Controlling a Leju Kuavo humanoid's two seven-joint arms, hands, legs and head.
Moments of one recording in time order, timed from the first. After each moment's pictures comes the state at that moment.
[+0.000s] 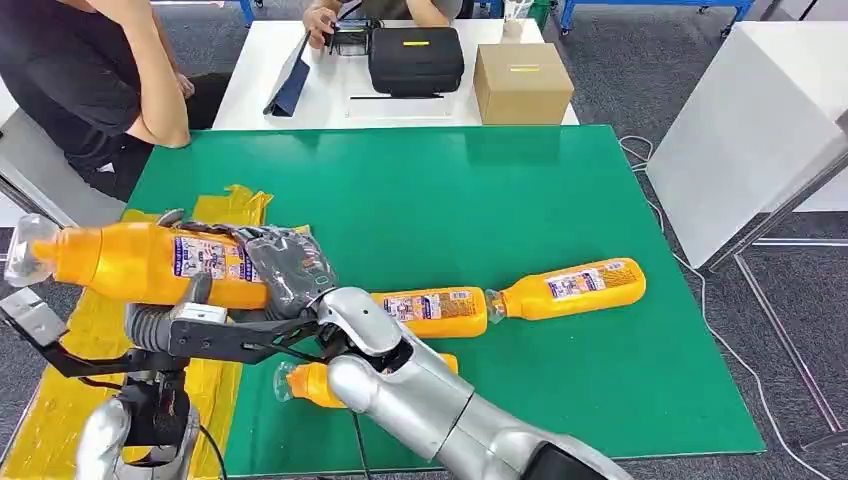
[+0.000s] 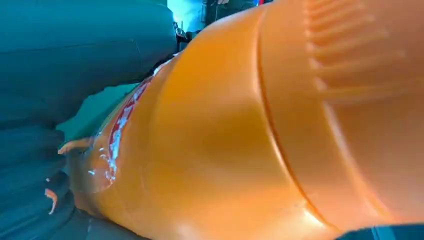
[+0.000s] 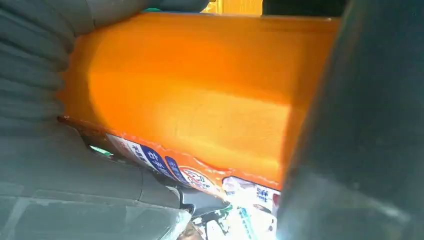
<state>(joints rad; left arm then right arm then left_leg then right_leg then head) -0.14 -0.09 -0.14 -1.67 0.43 -0.12 -0.20 -0.61 0.36 0.83 -1.06 0.80 -0.15 0.11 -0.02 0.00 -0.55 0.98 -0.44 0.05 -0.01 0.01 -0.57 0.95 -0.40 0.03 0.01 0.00</state>
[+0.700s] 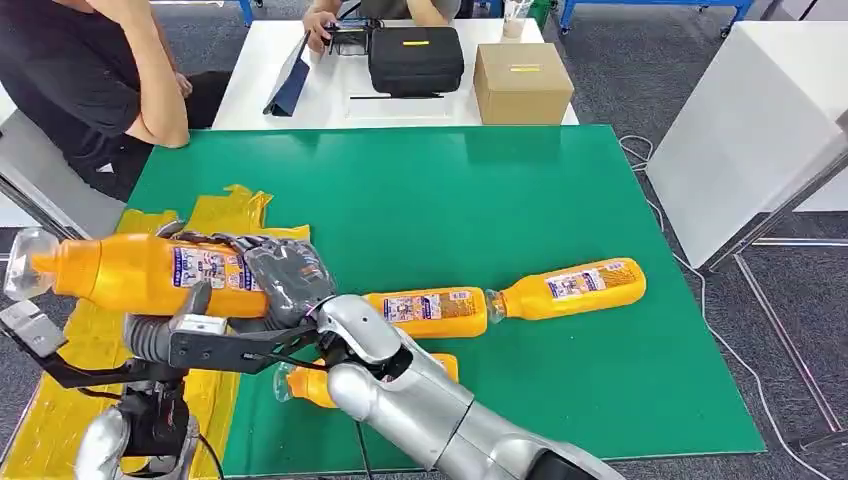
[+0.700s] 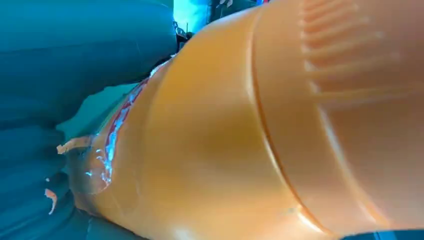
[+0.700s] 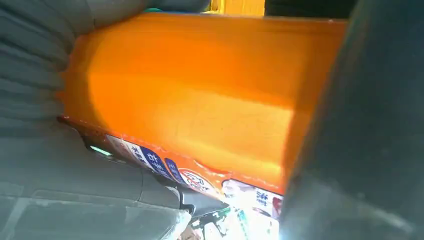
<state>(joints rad) -0.11 -0.09 -0.14 -1.69 0.43 -0.12 -0.21 -0.59 0.36 0.82 -1.07 0.82 -0.14 0.11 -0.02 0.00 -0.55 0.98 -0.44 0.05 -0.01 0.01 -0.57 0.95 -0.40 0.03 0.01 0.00</state>
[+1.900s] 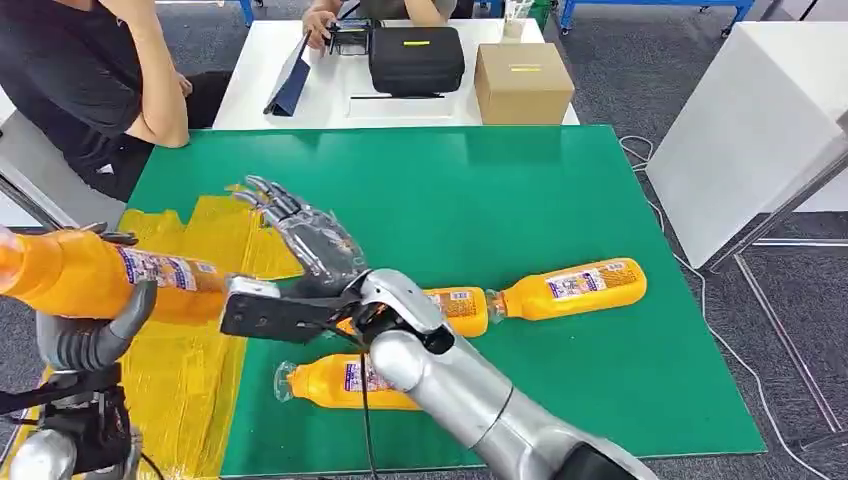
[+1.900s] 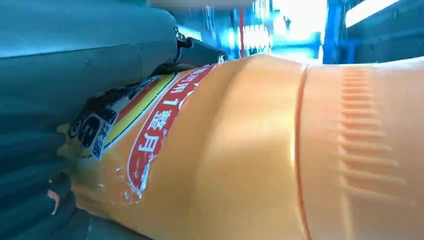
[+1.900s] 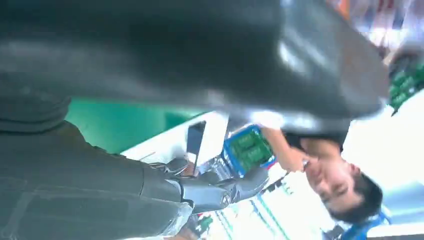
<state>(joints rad) -0.07 -0.10 0.09 -1.83 0.09 -0.06 -0.21 -0.57 0.24 0.72 -1.31 0.59 -0.08 0.00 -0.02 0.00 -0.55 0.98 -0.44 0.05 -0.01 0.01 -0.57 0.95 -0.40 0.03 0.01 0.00</state>
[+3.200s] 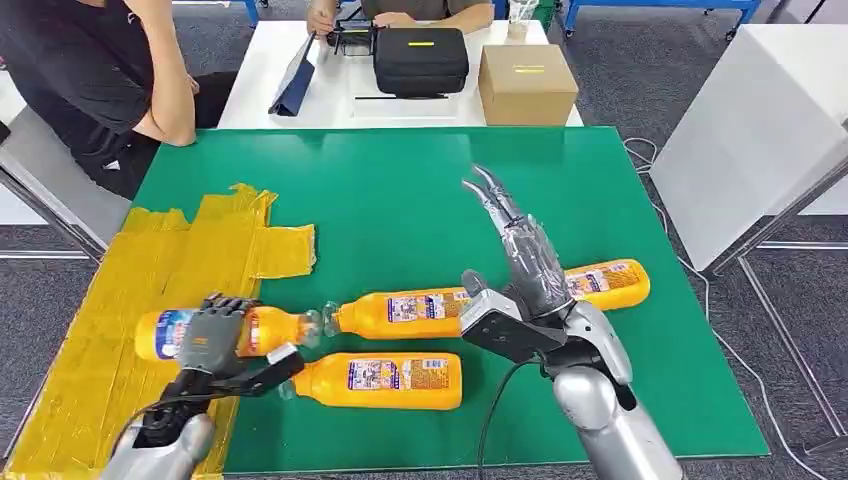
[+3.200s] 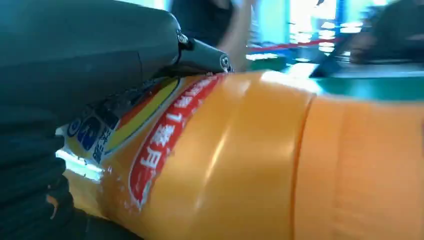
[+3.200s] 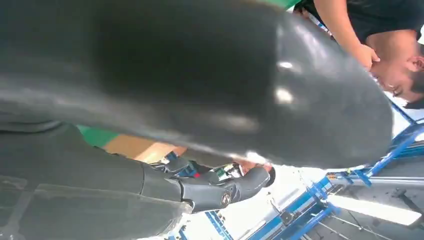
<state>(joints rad) -0.31 0.00 -0.28 -0.92 -1.23 0.47 -0.11 -0.16 -0.10 0.33 -1.86 0.59 -0.04 -0.11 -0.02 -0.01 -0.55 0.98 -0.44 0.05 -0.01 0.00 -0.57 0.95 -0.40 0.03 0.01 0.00</state>
